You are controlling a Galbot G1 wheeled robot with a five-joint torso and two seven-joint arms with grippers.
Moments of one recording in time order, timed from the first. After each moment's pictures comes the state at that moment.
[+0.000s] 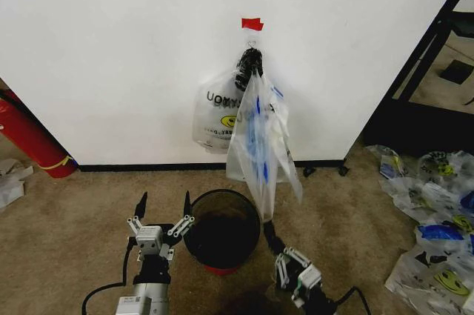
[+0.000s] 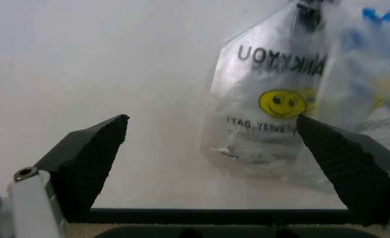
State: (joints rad) left arm 1.77 -1.39 -0.37 -2.26 0.02 -0.28 -0.23; right arm -1.71 1.16 0.25 2.08 0.18 0.51 -0.07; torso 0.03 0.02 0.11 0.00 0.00
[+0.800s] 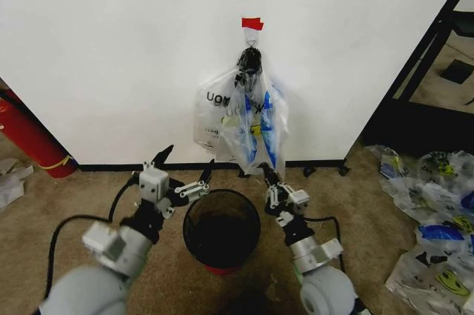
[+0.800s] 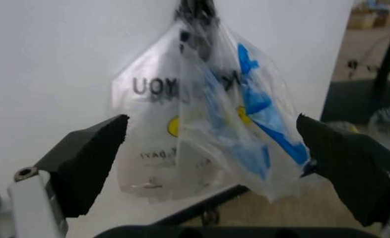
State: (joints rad) left arm 1.32 -0.59 -0.36 -2.51 -0.76 0.23 -0.35; right arm -1.37 1.27 0.11 1.98 0.29 0.27 0.04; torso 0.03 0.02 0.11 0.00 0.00
